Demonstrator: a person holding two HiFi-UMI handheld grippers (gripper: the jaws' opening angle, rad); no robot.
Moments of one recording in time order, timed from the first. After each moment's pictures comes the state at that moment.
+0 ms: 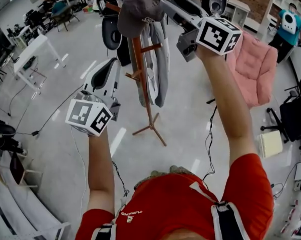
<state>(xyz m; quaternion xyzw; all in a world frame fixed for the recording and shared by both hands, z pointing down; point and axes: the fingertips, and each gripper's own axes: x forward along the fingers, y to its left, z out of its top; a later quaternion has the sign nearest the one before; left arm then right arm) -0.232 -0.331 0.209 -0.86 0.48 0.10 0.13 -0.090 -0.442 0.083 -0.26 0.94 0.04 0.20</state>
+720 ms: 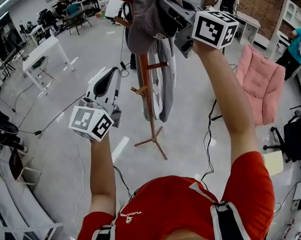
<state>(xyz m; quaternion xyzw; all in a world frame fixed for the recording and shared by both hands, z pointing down) -0.244 -0.359 0.200 -0.84 0.51 0.11 0.13 -0.127 -0.471 0.031 -0.20 0.96 0.09 0.18</state>
